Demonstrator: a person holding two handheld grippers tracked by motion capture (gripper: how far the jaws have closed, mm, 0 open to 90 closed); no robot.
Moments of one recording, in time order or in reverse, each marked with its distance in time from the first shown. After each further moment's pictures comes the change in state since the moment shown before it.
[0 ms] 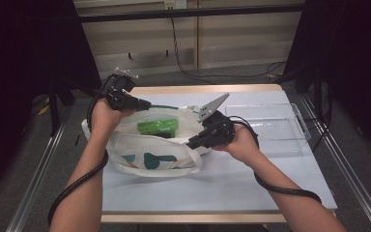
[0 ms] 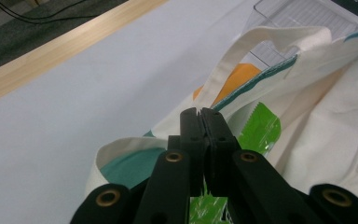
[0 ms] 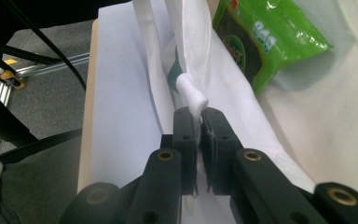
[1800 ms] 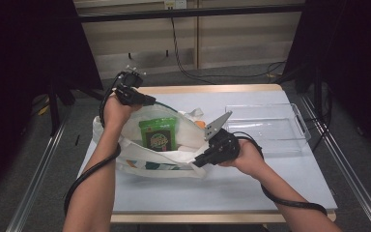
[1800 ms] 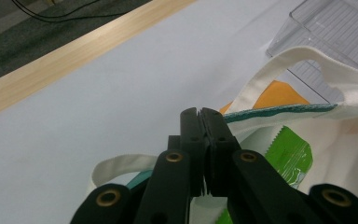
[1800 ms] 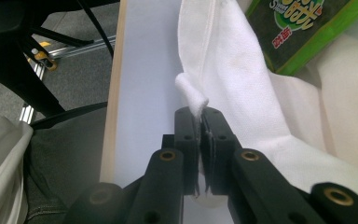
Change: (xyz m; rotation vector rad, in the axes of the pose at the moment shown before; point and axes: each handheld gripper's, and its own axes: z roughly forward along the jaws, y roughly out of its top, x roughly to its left) left arm 0.017 0.010 0.034 0.009 0.051 -0.013; right arm 0.010 -0.043 0.016 0.041 0.116 -0.005
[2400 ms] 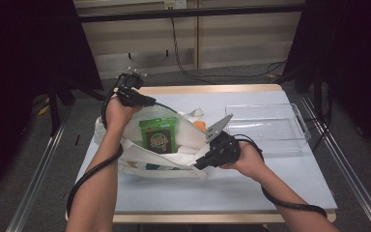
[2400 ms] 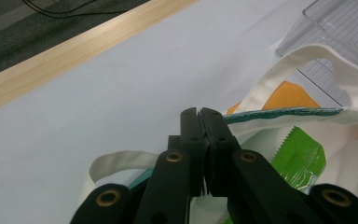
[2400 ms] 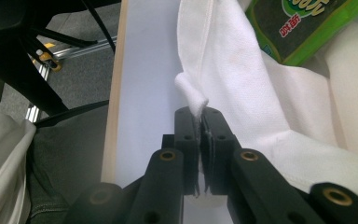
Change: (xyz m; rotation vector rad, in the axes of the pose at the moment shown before) left arm 0.003 -0.004 0.008 -0.005 0.015 -0.024; right arm -0.001 -0.009 0.004 -0.005 0.015 0.021
